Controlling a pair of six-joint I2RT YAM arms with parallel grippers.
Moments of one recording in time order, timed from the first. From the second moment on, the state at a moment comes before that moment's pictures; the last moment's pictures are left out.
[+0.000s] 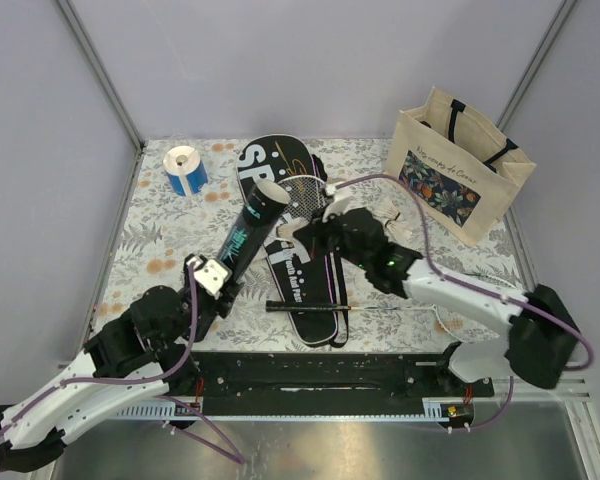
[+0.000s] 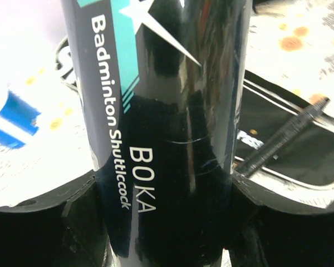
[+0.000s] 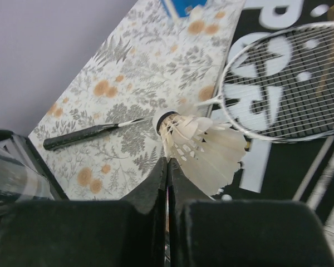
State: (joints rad) left arm -0.97 0.31 0.62 -0.54 -0.40 0.15; right arm 0.90 1.42 0.93 0.24 0.04 0.47
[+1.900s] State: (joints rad) left arm -0.97 0.52 0.60 -0.60 0.13 0.57; right arm 0.79 0.59 0.88 -0.43 -0.49 0.15
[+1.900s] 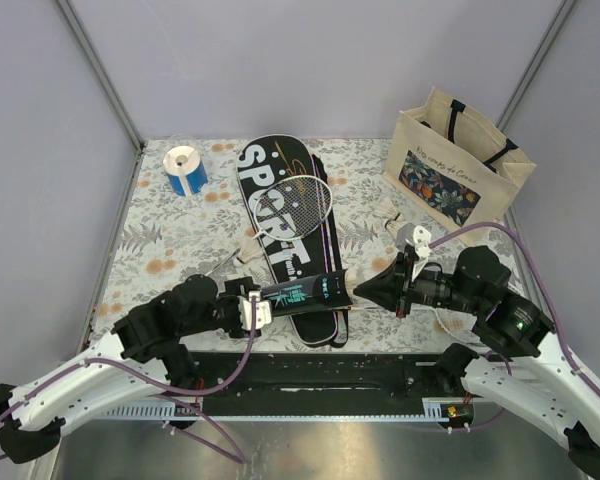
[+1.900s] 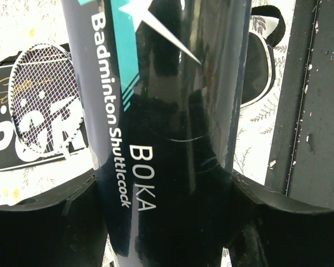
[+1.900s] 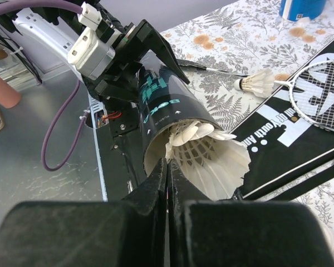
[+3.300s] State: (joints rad) left arm -0.97 0.52 0.62 -0.58 -0.04 0.46; right arm 0.79 0.47 0.79 -0.21 -0.11 0.51
